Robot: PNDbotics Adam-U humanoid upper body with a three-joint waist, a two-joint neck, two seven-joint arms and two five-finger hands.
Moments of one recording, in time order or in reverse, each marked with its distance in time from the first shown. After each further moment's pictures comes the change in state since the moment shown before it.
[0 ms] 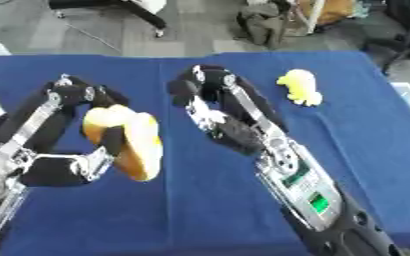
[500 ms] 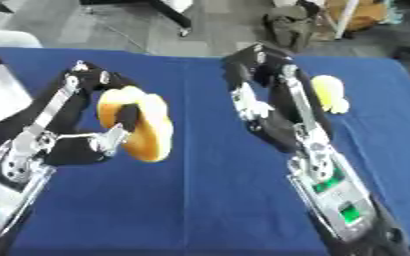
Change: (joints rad) left arm 0.003 0.040 0.110 0.022 -0.048 0.033 0.117; right arm 0.015 0.007 -0.055 0.000 0.074 -0.064 -0.125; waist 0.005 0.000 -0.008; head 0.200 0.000
